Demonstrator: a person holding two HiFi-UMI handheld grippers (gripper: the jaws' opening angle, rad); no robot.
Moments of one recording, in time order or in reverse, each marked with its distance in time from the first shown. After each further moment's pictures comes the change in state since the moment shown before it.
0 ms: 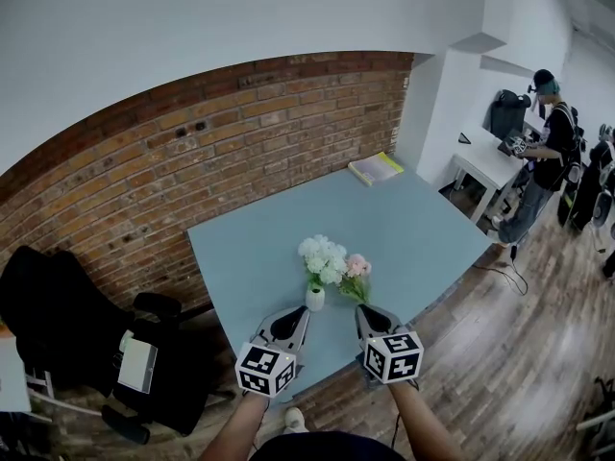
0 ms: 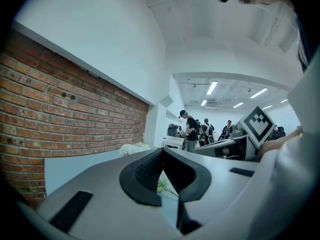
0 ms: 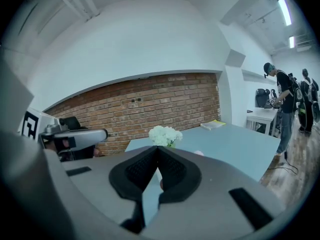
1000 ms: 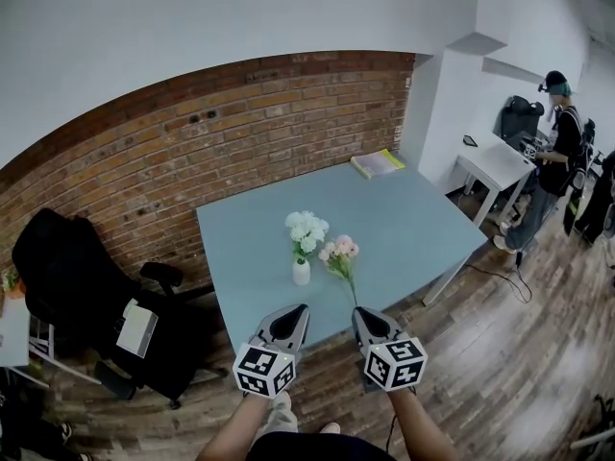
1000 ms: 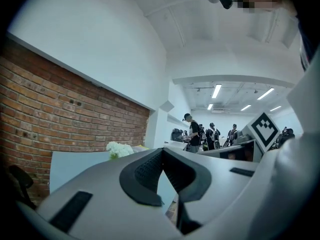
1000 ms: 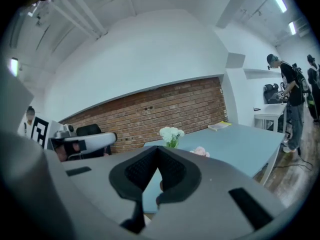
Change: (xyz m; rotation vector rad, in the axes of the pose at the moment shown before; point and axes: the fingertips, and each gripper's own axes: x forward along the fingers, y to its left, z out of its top) left arm -0.041 -0.134 -0.008 -0.017 -0.064 0.104; right arm -0.129 -0.014 -0.029 0.017 -0.081 0.166
